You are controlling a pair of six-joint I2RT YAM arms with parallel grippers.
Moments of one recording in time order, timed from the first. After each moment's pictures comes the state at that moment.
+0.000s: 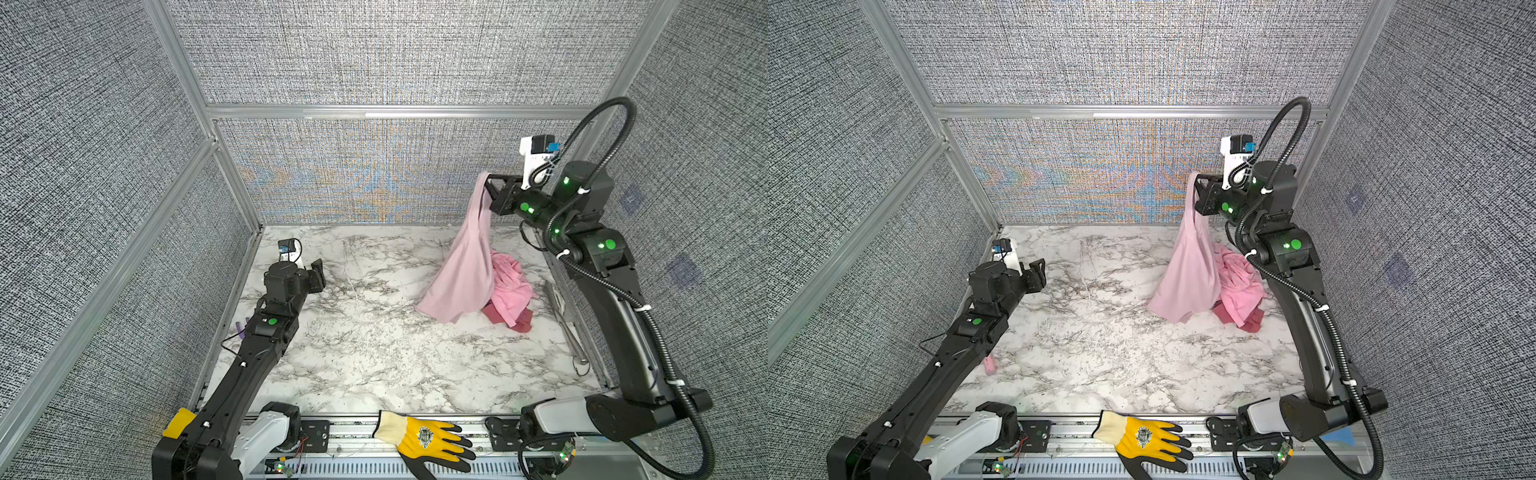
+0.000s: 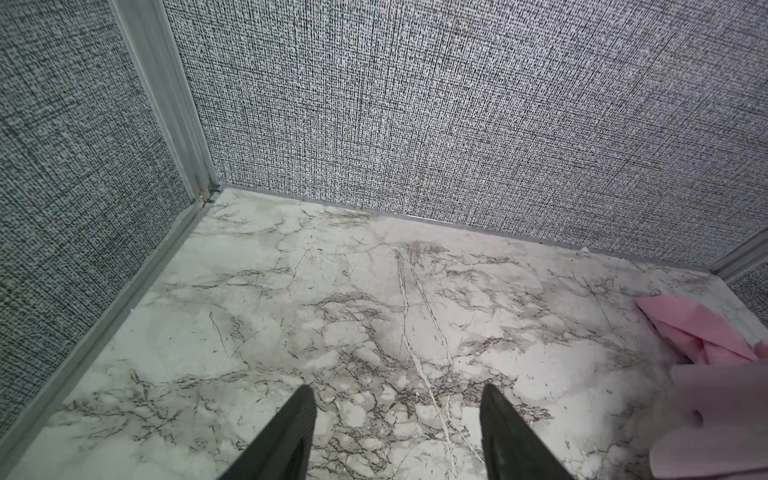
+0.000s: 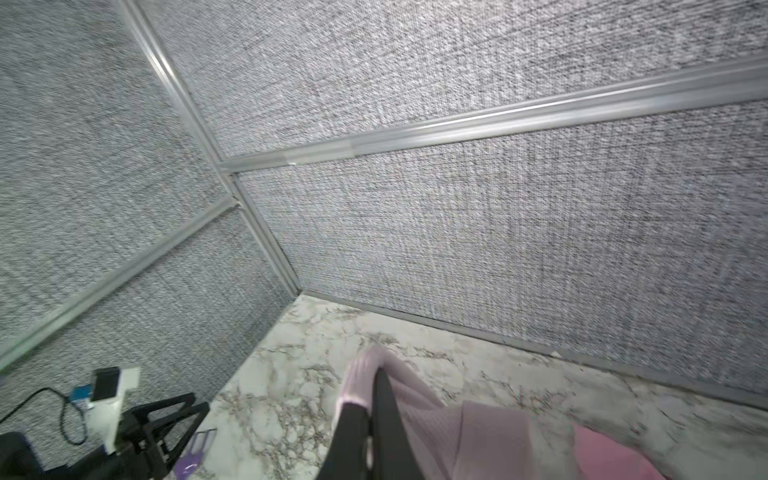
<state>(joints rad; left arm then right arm) -0.23 1.01 0.80 -0.12 -0.11 -0.26 0.29 1.41 1.88 -0.52 -0.30 0.29</state>
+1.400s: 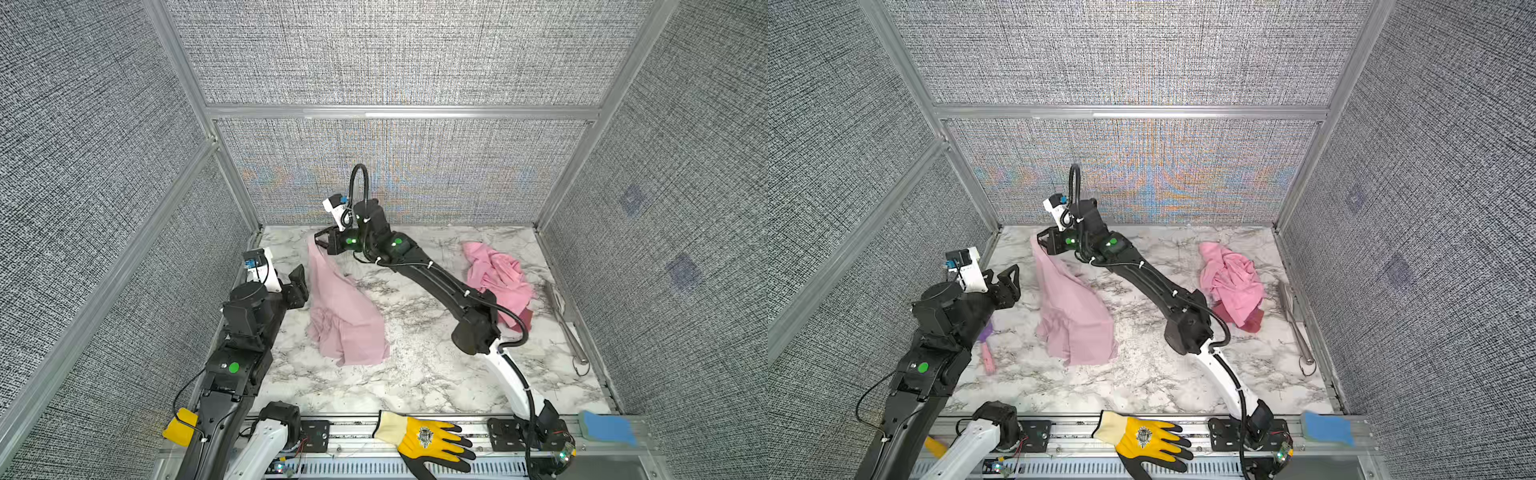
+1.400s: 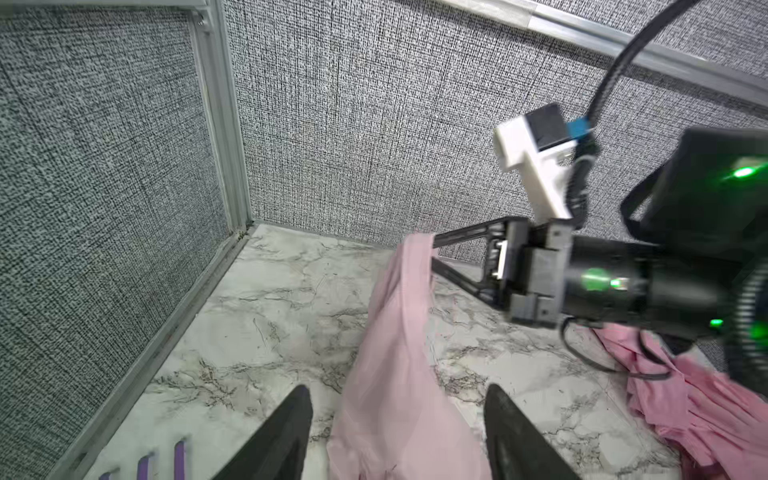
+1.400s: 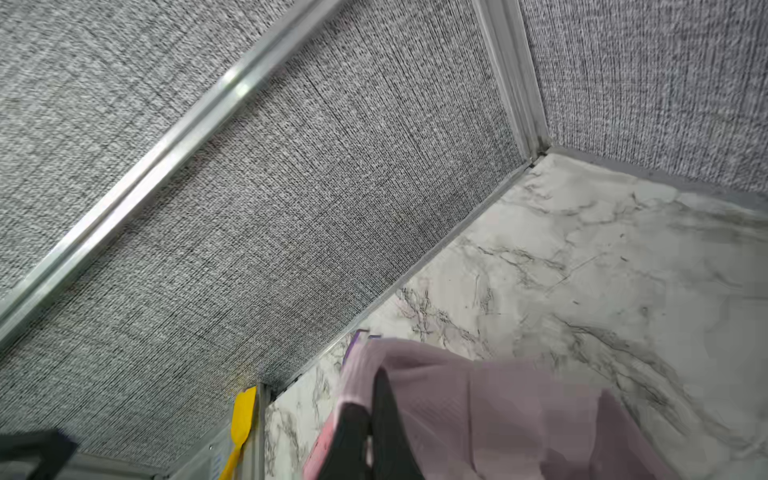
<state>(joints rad) -0.23 0.69 0.91 -0.46 -0.13 -0.27 0.82 2.54 2.62 -0.30 -0.48 0.52</state>
